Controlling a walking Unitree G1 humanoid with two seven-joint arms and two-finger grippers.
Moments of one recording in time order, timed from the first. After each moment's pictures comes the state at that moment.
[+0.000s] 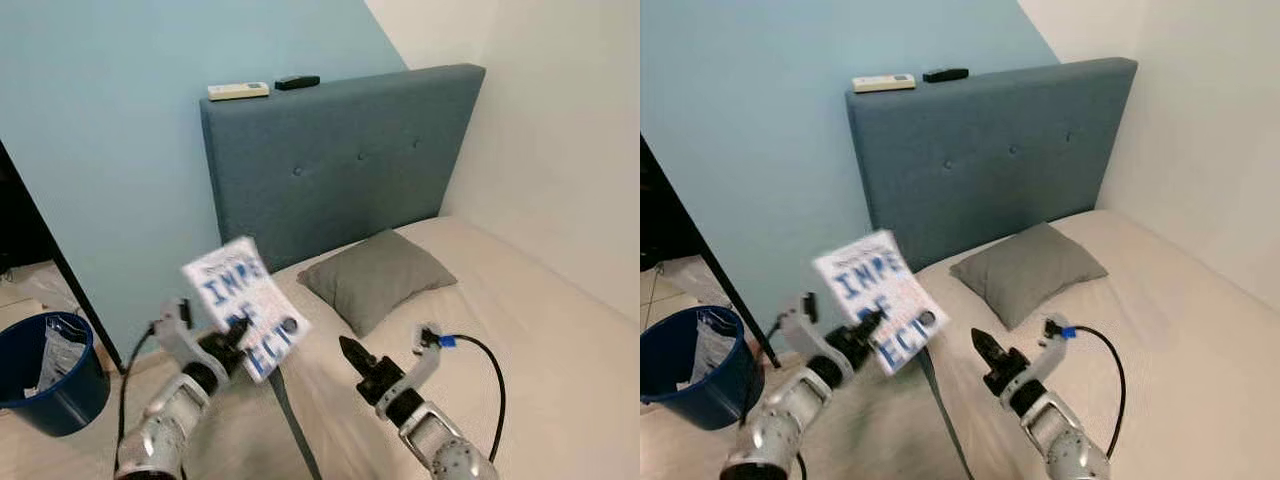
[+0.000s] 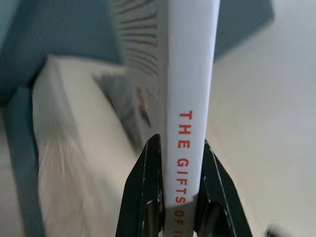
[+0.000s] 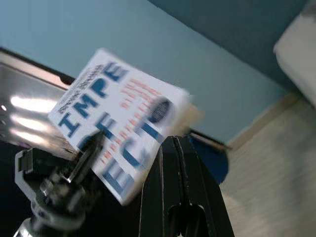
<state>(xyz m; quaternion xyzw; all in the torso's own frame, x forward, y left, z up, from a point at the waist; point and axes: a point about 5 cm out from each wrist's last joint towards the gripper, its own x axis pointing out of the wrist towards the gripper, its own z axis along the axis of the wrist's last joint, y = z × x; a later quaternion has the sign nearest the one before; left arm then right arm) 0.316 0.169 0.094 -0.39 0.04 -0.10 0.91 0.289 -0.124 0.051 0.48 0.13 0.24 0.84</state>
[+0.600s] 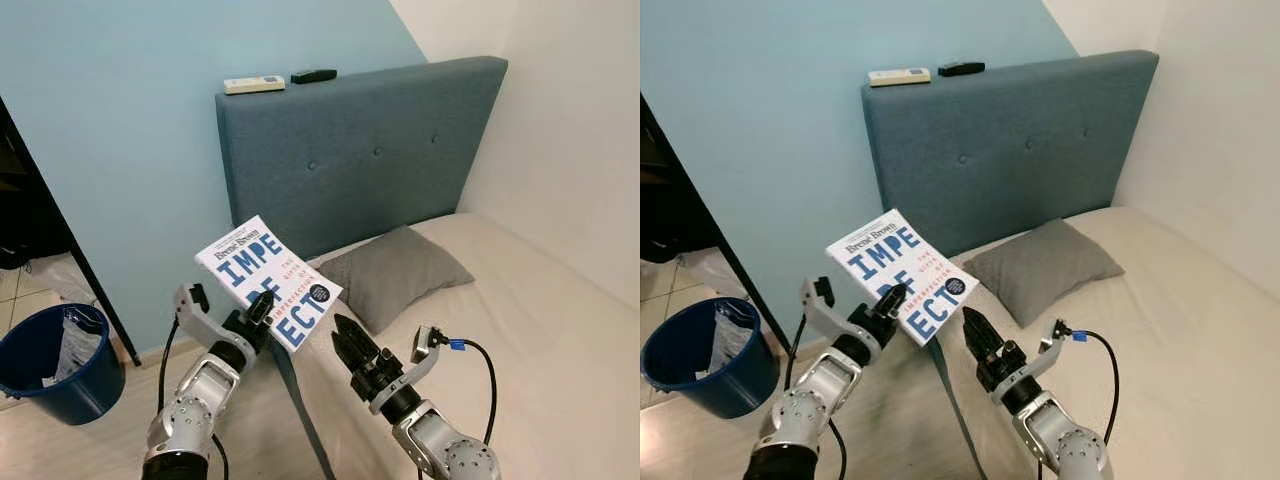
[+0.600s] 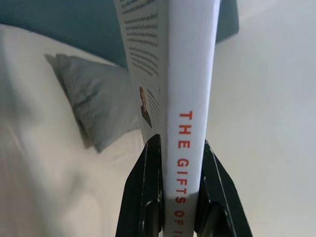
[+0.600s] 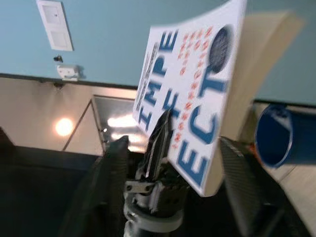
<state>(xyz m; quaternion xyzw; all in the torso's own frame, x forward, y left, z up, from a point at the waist) 0.322 0.115 0.107 -0.48 0.06 -0.16 0.86 0.282 -0.102 0.078 0.65 0.13 0.29 0.69</state>
